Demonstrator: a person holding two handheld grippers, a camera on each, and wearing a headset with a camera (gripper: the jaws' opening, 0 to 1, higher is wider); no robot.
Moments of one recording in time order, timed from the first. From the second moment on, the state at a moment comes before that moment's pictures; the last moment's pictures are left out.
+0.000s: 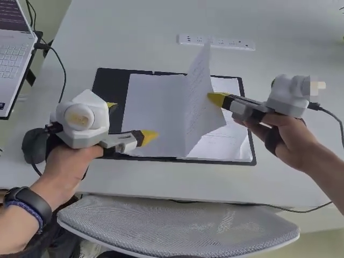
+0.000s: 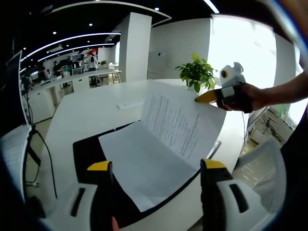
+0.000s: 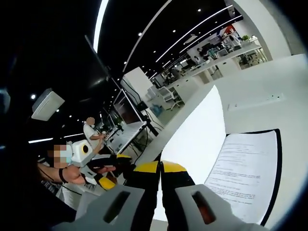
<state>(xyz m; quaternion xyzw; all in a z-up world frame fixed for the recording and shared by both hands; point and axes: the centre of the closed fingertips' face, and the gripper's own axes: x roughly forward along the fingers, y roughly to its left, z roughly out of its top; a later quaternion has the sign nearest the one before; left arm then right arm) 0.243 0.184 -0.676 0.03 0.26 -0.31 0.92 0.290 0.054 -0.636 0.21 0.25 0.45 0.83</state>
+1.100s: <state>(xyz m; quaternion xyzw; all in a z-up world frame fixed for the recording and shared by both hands) 0.236 0.227 -0.672 0.01 0.26 -0.28 0.92 0.282 0.219 -0.735 0.19 0.37 0.52 0.75</state>
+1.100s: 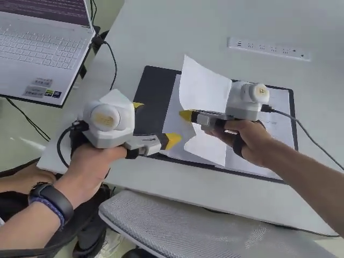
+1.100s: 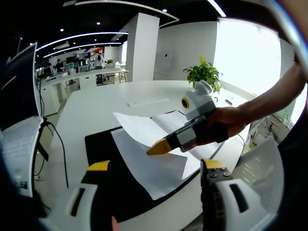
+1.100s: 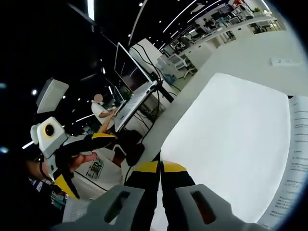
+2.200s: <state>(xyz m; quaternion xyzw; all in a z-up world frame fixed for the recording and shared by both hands) 0.230 0.242 -0.675 0.00 0.27 -0.27 0.92 0.297 0.223 -0.822 0.20 0.45 0.46 0.73</state>
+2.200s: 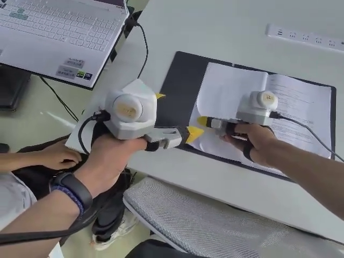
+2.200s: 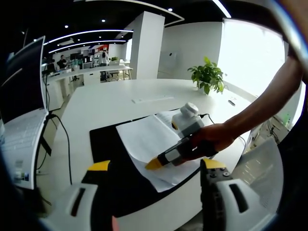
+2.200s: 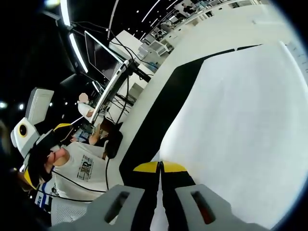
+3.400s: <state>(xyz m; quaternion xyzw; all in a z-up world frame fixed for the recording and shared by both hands) 0.260 0.206 -0.732 0.04 0.30 -0.33 0.89 0.310 0.164 -0.717 0.20 0.35 0.48 0.78</state>
